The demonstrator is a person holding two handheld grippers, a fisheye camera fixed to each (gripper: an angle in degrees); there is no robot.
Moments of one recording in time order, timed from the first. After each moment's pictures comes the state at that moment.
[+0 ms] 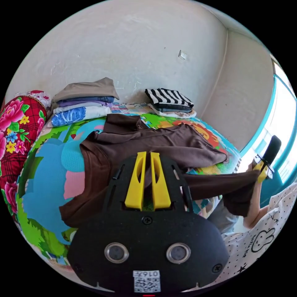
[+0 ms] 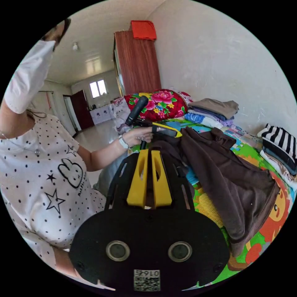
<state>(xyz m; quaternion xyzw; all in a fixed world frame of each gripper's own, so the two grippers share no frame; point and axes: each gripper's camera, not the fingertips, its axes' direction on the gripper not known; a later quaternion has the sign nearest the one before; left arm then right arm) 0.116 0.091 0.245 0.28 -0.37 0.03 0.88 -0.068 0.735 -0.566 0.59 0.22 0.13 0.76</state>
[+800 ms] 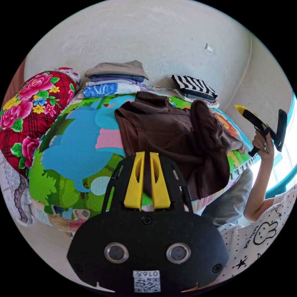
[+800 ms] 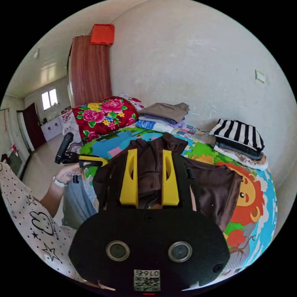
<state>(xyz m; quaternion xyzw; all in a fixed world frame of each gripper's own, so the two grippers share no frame) 0.092 0.115 0.261 0.24 -0.46 -0.07 0.85 0.014 0.717 -0.612 0.51 0.39 0.40 0.65</state>
